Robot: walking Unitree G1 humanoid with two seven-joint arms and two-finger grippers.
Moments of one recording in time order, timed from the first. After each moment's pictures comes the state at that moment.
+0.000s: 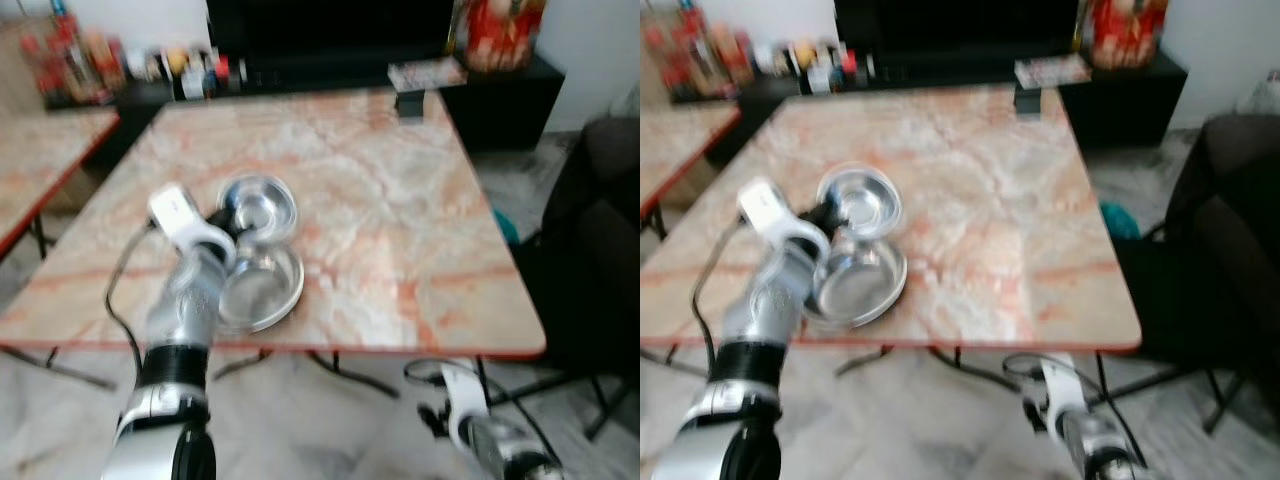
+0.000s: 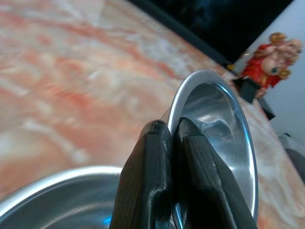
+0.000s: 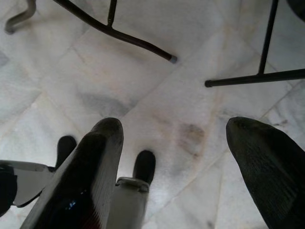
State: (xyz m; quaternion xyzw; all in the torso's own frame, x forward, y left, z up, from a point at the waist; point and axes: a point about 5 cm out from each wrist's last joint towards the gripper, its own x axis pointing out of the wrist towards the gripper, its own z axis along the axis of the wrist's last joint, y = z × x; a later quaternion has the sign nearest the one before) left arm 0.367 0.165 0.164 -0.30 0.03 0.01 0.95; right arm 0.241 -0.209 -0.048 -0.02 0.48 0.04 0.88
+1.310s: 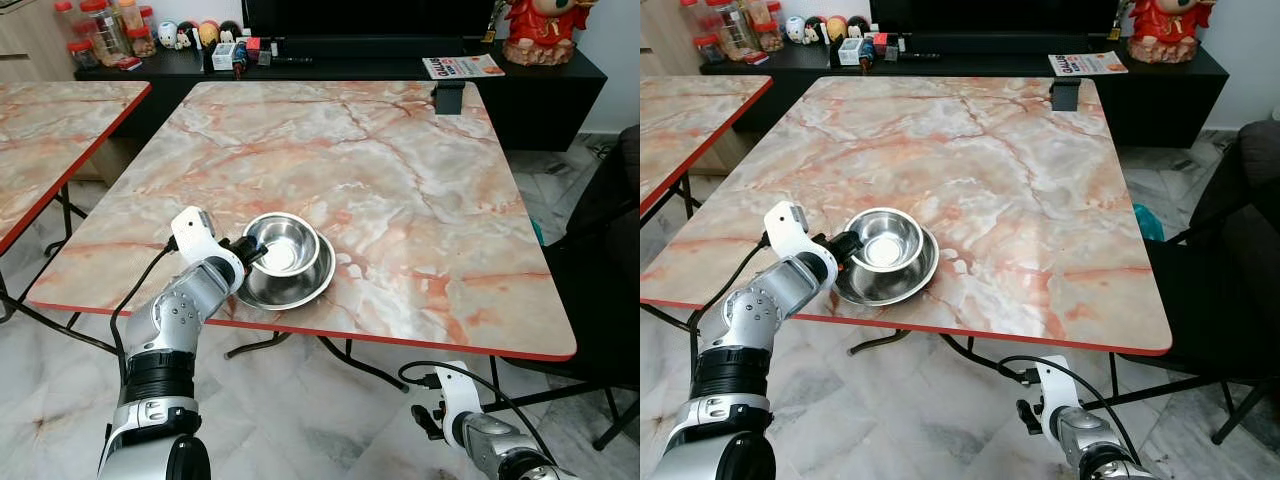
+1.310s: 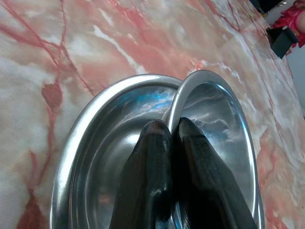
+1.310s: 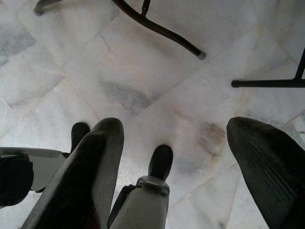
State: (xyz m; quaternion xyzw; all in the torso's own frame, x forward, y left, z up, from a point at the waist) left arm 0.354 0.153 0.154 -0.32 0.17 -0.04 0.93; right arm 0.240 -0.201 -0.050 -0.02 0.48 0.05 0.88
